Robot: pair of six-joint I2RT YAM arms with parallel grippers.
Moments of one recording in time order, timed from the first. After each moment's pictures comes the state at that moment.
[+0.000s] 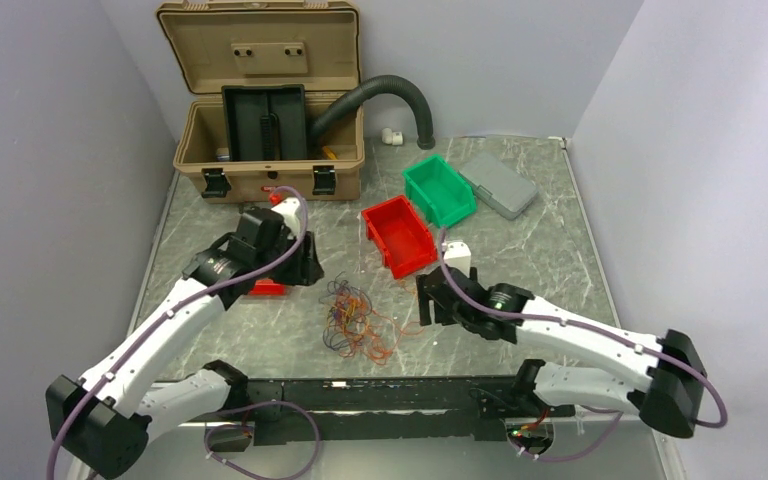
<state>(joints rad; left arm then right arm) -0.48 0.99 0.90 -0.67 0.11 -0.39 0.99 0.99 0.71 -0.65 0.43 0.70</state>
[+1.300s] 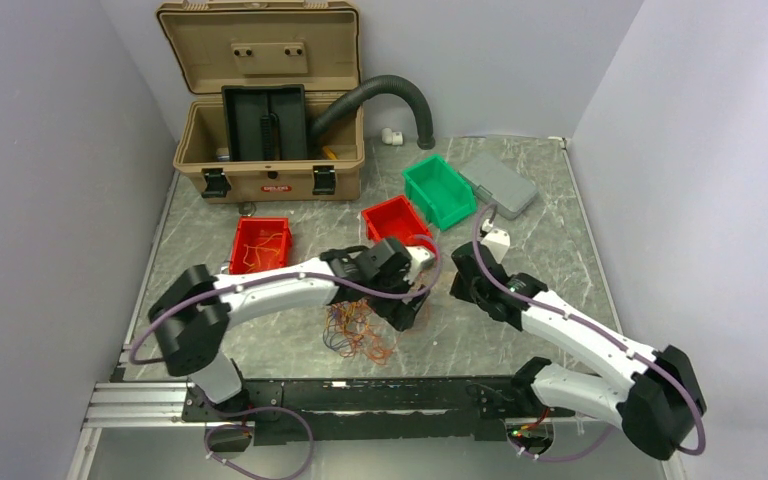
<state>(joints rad) -1.02 1.58 1.11 -0.47 0.11 -0.29 0.67 1.06 0.64 -0.47 0.40 0.83</state>
